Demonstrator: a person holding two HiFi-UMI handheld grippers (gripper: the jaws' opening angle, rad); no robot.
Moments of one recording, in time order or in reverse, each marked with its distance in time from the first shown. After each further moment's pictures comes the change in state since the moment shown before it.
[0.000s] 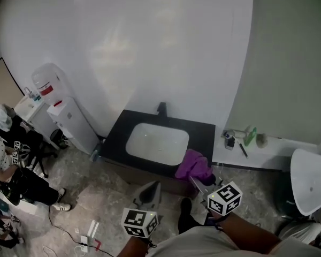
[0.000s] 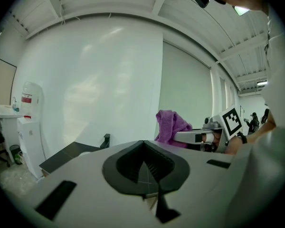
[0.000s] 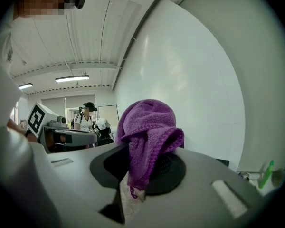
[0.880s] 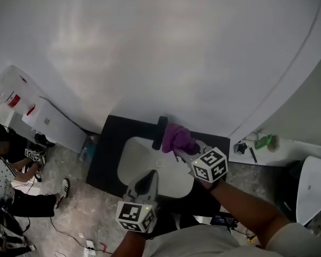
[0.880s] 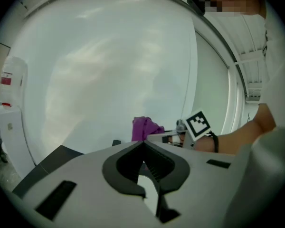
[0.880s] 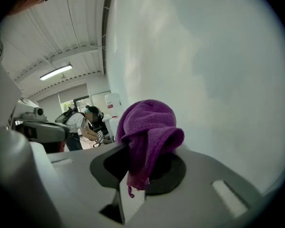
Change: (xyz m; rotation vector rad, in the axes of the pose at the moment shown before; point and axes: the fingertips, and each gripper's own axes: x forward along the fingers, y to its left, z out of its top) left arm 0.308 0.209 0.043 -0.089 0.102 -0.021; right arm 0.362 -0.268 -0.001 0.070 0.228 0.048
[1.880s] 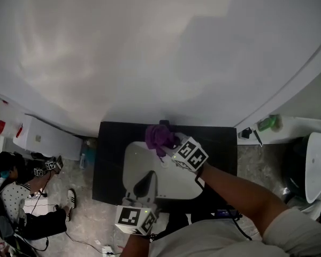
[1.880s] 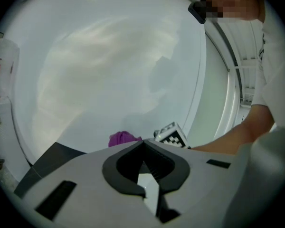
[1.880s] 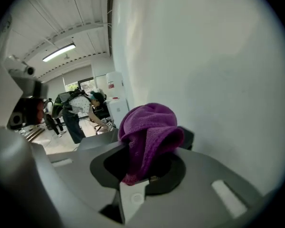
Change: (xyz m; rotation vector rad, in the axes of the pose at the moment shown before) left arm 0.056 0.075 0.004 -0.041 0.090 -0.075; right arm 0.149 -0.033 -0.058 -0.110 0.220 0.066
